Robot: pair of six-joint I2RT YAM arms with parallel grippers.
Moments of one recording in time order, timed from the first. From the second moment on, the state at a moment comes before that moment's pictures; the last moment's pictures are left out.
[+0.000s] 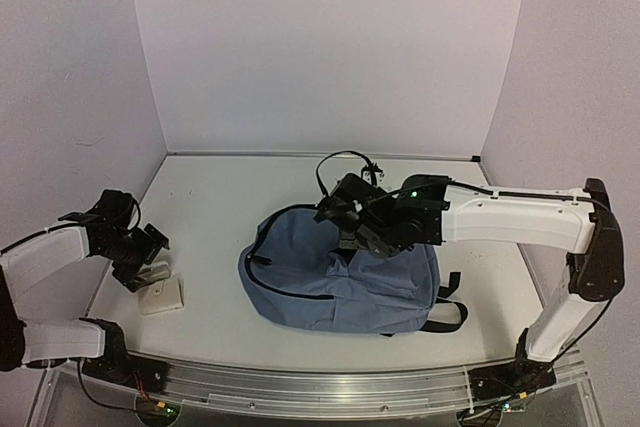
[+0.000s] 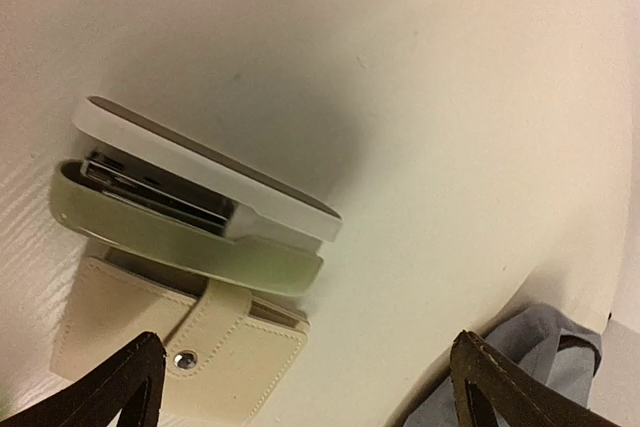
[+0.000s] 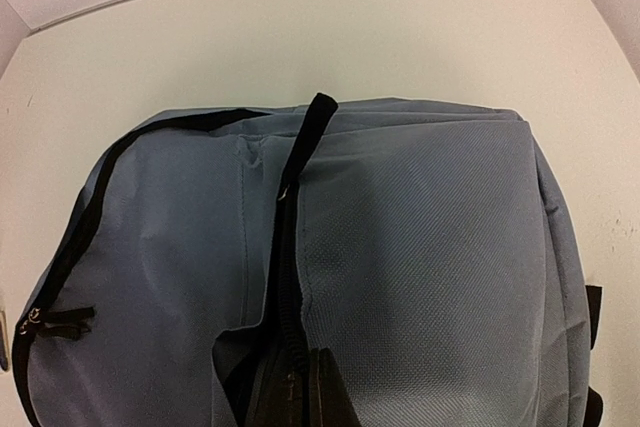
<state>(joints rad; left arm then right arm) -0.09 1.06 0.58 -0.62 0.07 -1.11 1.15 1.71 1.46 -0.81 0.71 0.99</state>
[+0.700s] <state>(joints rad) 0.03 1.27 0.55 -0.38 0.04 -1.03 1.15 1.70 1.44 -0.76 0.67 0.97</state>
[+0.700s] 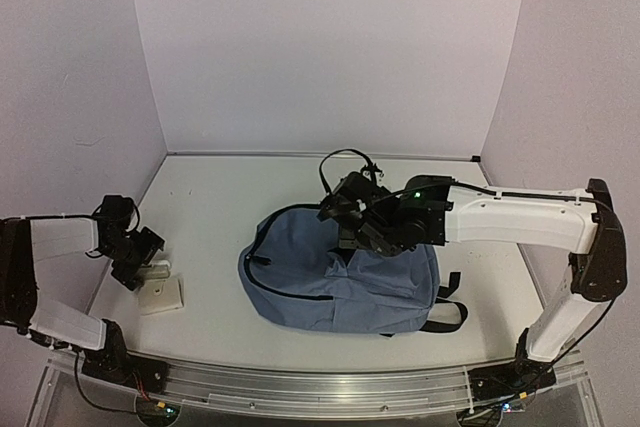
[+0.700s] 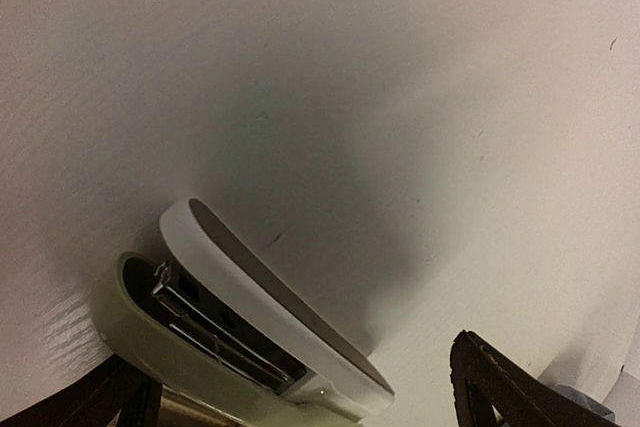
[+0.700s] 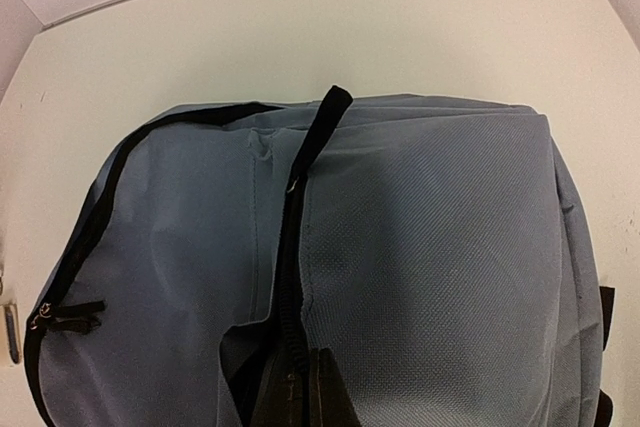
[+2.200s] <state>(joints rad) -0.16 1.50 0.76 -0.54 -0.10 -0.70 1.15 1.72 1.45 -0.74 0.64 0.95</state>
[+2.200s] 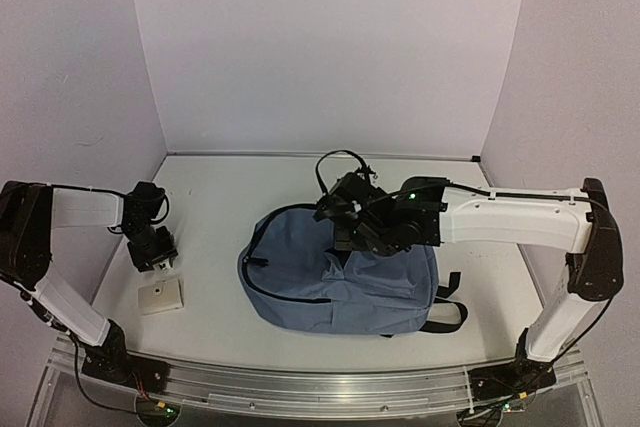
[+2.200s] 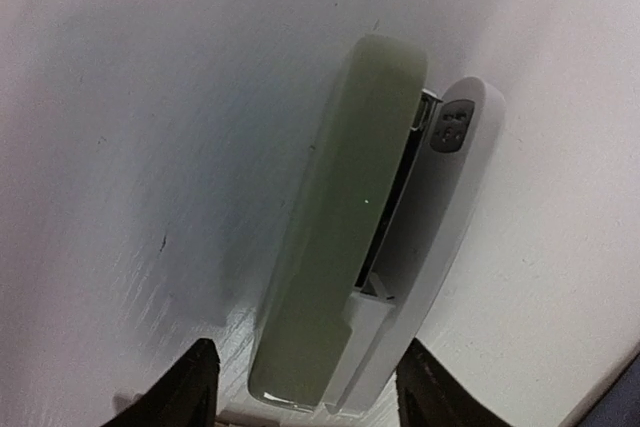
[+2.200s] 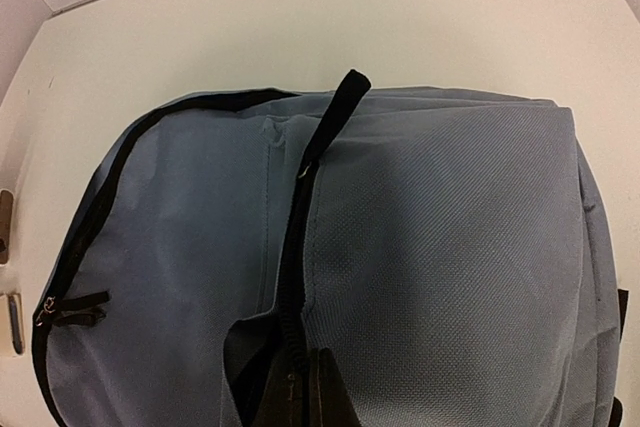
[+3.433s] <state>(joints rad) -0.17 1.19 0.71 -0.52 0.13 -0.66 1.15 1.72 1.45 -0.72 0.63 0.95</state>
